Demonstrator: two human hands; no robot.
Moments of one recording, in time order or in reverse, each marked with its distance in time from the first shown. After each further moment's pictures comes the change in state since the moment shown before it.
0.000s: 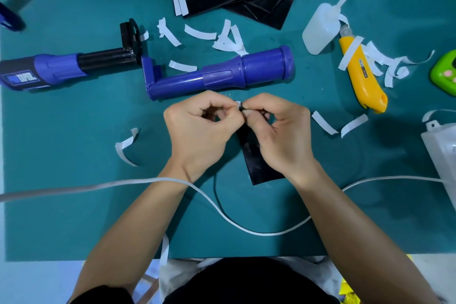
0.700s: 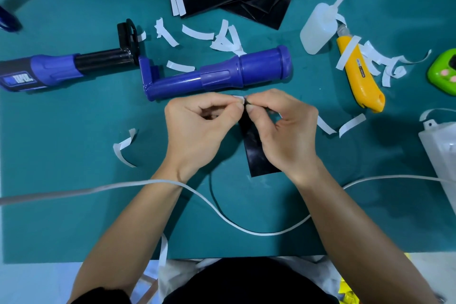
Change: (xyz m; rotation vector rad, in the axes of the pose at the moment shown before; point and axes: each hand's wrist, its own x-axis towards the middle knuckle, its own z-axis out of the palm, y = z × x) left_hand 0.005 0.003 -0.007 -0.116 -0.162 -0.065; right_hand 0.003 0.001 -0.004 -0.096 0.088 -0.088
